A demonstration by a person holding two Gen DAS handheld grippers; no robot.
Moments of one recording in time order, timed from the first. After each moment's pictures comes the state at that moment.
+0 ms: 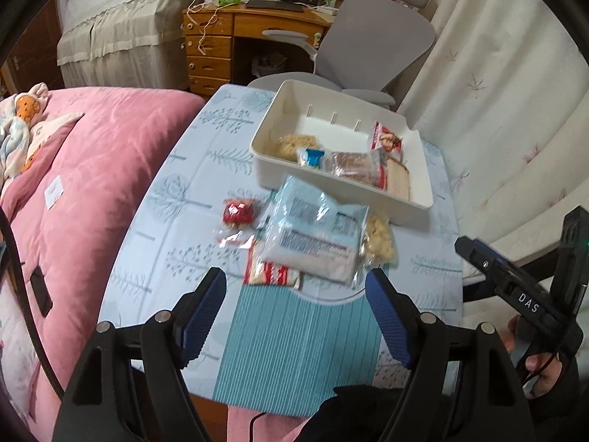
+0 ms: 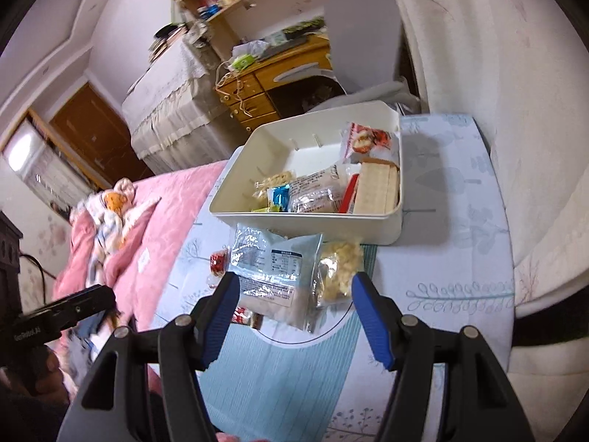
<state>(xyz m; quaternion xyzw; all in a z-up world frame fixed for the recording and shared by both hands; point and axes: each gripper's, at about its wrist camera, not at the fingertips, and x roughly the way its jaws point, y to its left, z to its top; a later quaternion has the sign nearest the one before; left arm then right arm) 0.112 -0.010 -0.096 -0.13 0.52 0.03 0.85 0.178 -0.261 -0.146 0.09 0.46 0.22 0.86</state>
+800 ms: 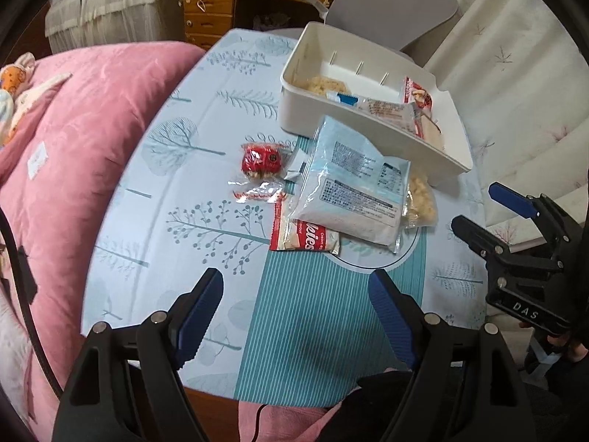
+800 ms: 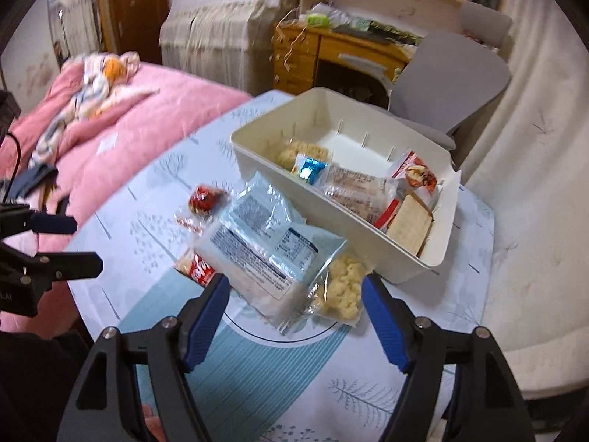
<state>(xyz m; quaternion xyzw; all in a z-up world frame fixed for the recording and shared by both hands) 0.123 0.034 -0.185 -0.15 0.58 0.01 0.80 0.174 -0.148 -0.176 -0.22 0.46 0.24 0.83</state>
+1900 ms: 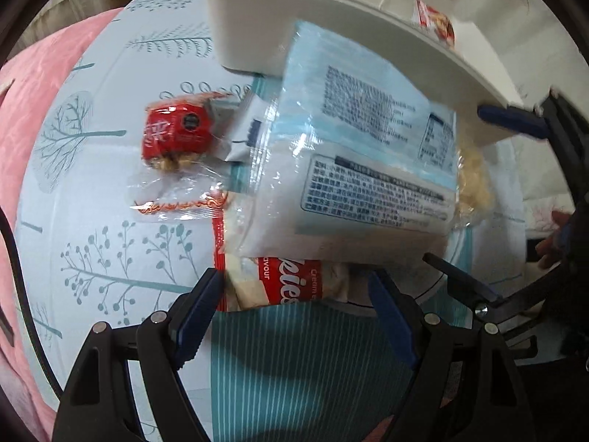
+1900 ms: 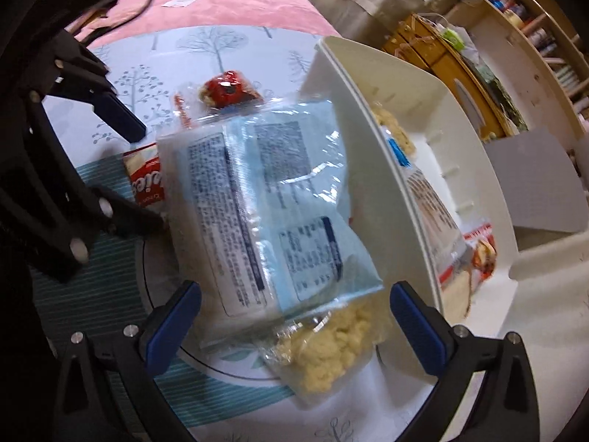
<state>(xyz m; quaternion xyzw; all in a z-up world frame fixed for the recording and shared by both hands) 0.218 -0.014 -0.311 -0.11 0.65 -0.04 0.75 0.203 -0.106 -0.280 -0.47 0.40 0.37 0.70</state>
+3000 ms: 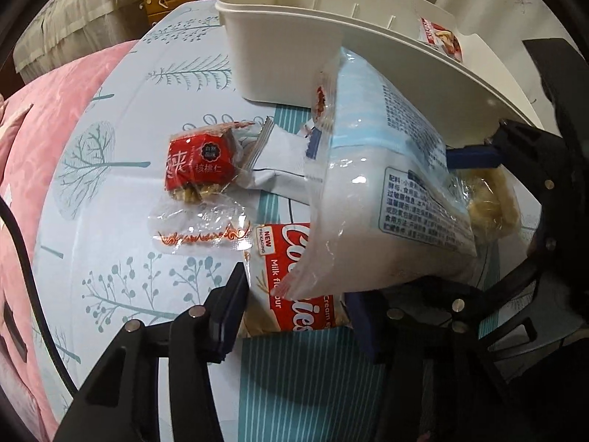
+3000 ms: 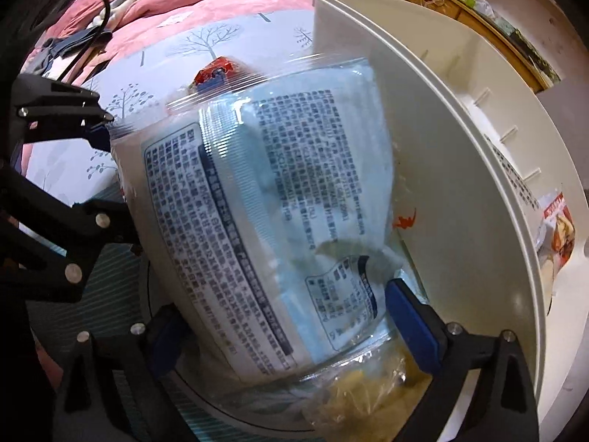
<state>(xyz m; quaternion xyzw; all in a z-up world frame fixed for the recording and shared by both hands) 0.223 -0.023 -0.311 -0.08 0.60 -0.01 0.80 0.245 -0.100 -0.313 -0.35 0.50 0.39 0.69</state>
